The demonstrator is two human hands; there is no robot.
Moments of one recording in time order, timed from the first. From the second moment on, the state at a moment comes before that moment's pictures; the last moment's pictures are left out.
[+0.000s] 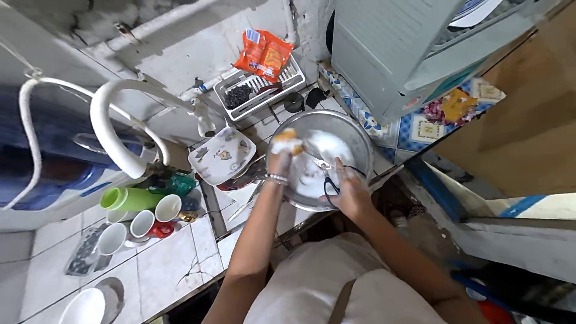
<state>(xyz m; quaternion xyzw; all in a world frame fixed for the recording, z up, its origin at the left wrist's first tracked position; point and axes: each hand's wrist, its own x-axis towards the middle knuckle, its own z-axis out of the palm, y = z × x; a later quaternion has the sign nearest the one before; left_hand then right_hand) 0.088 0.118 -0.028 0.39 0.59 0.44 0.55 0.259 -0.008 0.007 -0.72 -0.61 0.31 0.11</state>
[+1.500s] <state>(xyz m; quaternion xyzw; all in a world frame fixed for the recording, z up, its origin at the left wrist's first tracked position) 0.068 0.081 -0.016 0.61 0.68 0.07 0.42 0.253 0.115 -0.086 -0.54 -0.73 0.34 -0.24</state>
